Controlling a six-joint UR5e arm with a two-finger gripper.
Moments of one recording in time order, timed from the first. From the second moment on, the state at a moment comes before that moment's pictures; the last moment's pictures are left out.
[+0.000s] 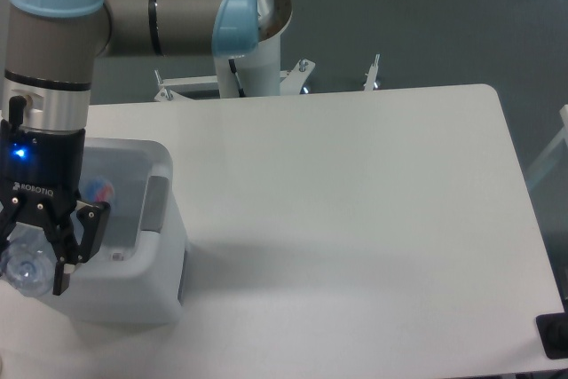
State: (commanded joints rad) arm 2.02 -1.92 -1.33 -0.65 1.35 0.14
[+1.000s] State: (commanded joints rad) arm 2.39 -1.86 -1.36 -0.67 1.48 0.41
